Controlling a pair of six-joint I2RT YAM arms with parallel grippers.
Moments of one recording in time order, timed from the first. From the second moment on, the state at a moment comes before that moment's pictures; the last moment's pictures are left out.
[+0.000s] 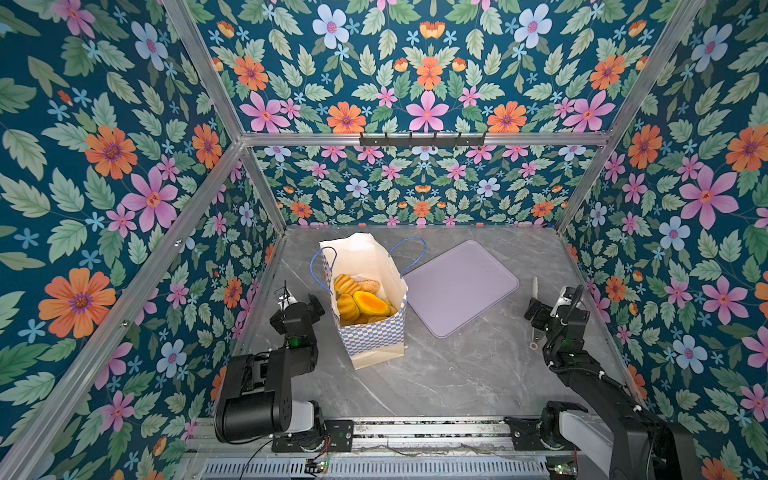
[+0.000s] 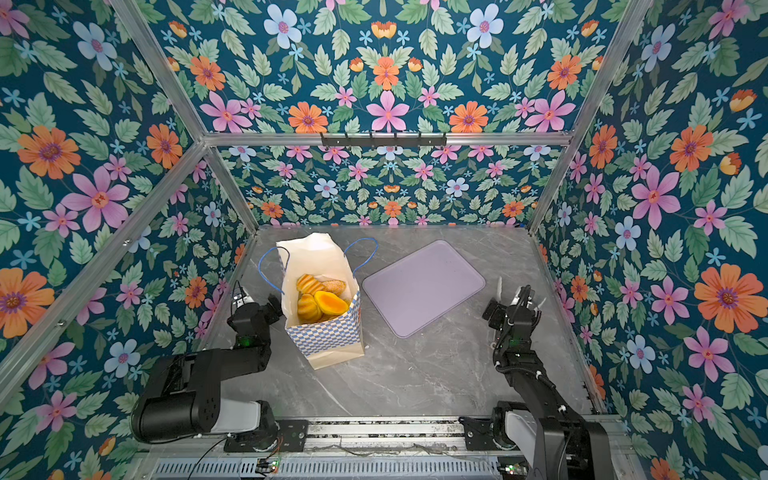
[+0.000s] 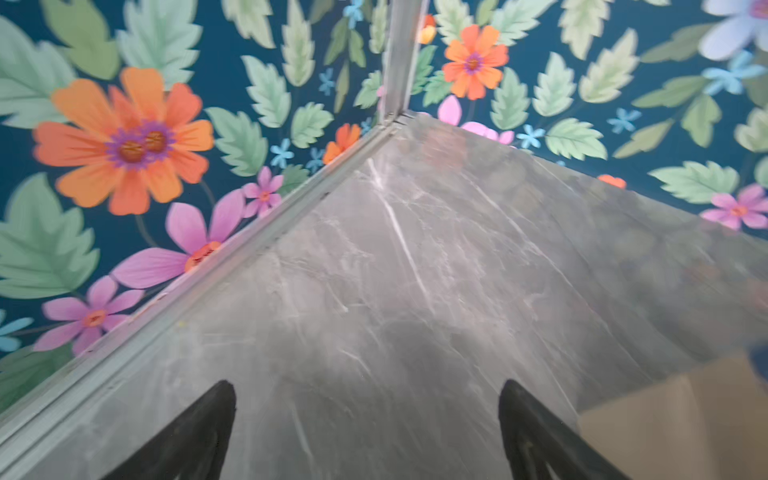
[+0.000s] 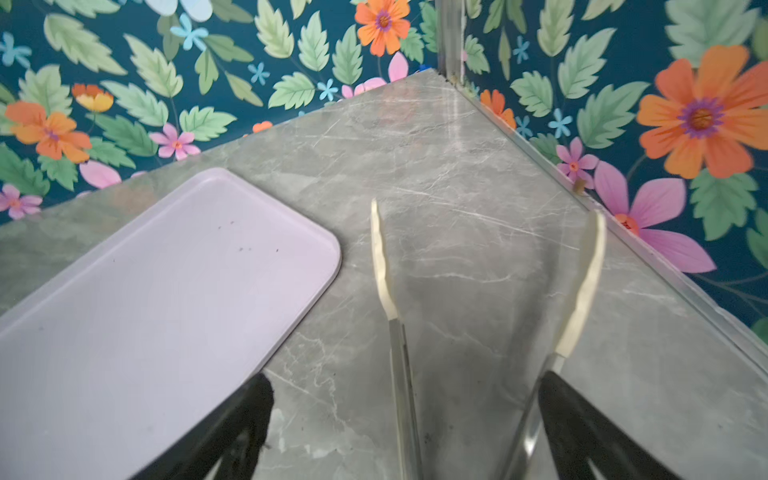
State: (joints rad) left arm 0.06 1.41 0.25 0.83 -0.36 -0.23; right arm -0.06 1.04 0.24 0.37 0.17 0.25
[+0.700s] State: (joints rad) left arm -0.04 1.63 0.13 1.42 -0.33 -0.05; right arm 0.02 1.44 0.28 0.86 0.09 0.08
